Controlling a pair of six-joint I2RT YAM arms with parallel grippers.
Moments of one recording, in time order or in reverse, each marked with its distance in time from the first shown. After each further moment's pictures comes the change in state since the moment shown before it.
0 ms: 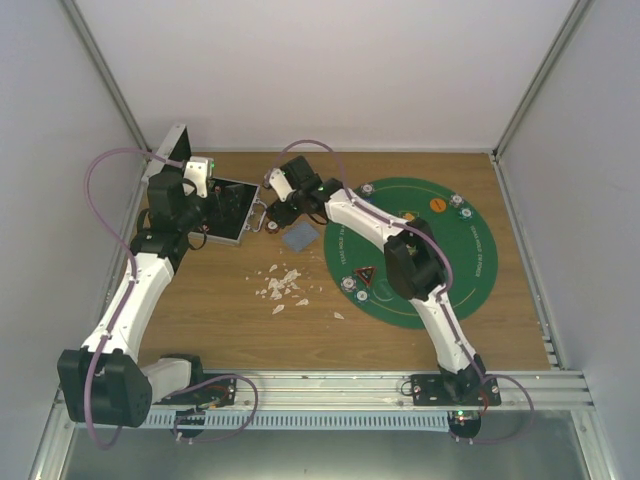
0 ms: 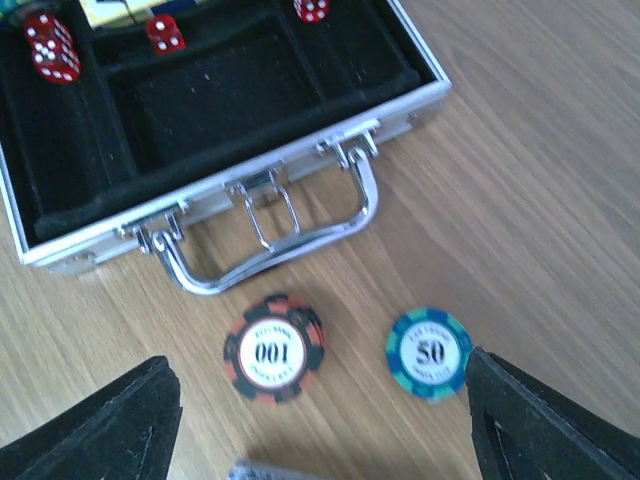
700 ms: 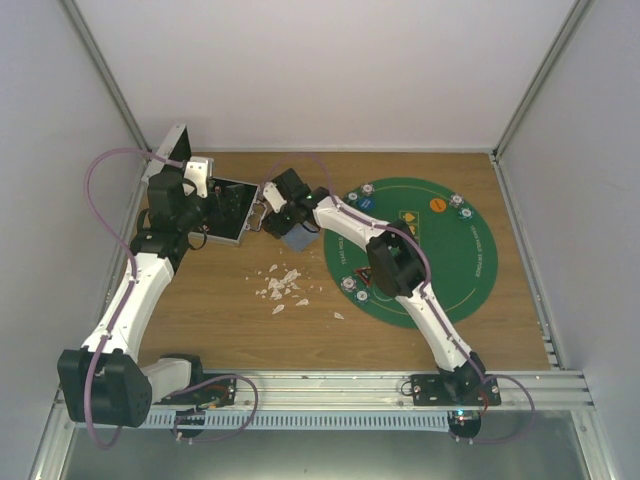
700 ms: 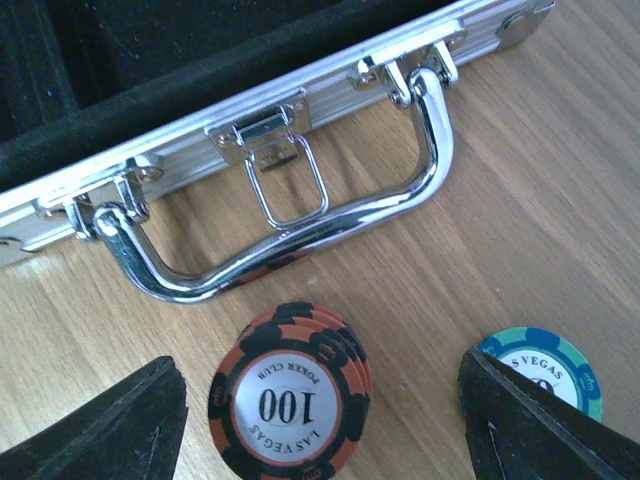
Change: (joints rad) left arm 0.000 0.000 0.000 0.000 0.006 -0.003; right arm 0.024 0.193 0.143 -0.019 -0.032 0.011
